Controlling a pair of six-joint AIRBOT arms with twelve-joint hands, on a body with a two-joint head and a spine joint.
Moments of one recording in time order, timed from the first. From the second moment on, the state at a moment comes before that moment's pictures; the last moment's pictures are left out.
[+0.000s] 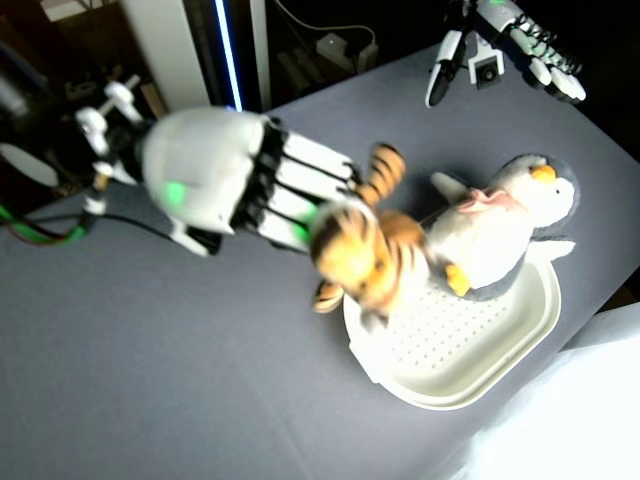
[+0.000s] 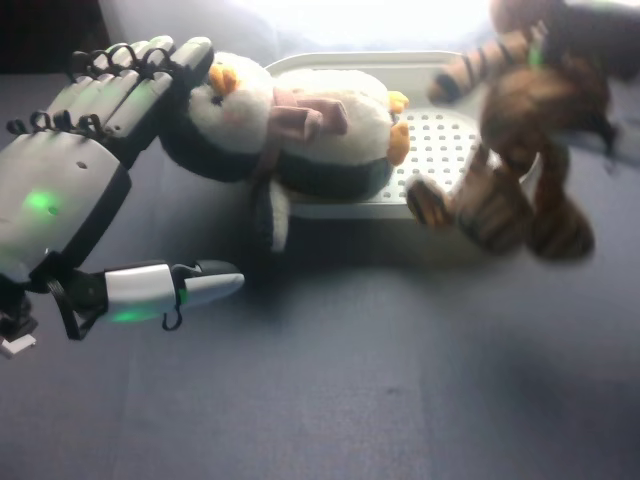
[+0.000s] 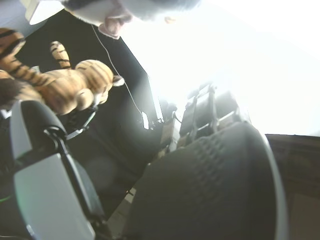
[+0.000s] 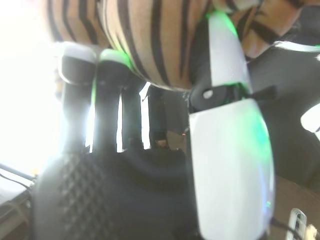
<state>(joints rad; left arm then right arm) 1.06 -0.83 0.92 -0.33 -1.38 0.96 -0.88 -1.02 1.24 0.14 1.17 -0.71</state>
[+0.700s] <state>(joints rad) 1.09 -0.82 0.90 -0.33 -1.40 0.94 -0.87 -1.03 1.24 0.17 1.08 -0.69</state>
